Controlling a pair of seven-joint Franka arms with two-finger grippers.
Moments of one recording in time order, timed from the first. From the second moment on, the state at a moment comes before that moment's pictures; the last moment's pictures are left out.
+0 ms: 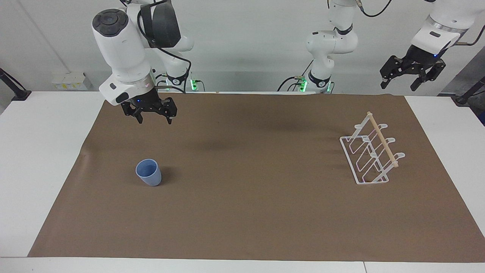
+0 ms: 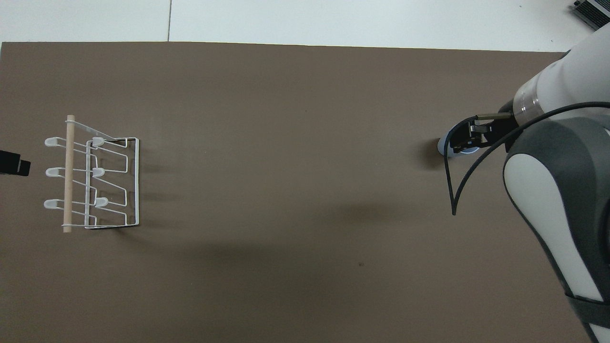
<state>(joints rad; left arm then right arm) -0.06 -0.08 0.05 -1.51 -0.02 1.45 0.12 -0.11 0.13 0.28 -1.51 -0.06 1.57 0.18</state>
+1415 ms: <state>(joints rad) -0.06 -0.08 0.05 -1.53 -0.02 1.42 0.12 -0.14 0.09 0.27 -1.52 -0.04 1.59 0.18</state>
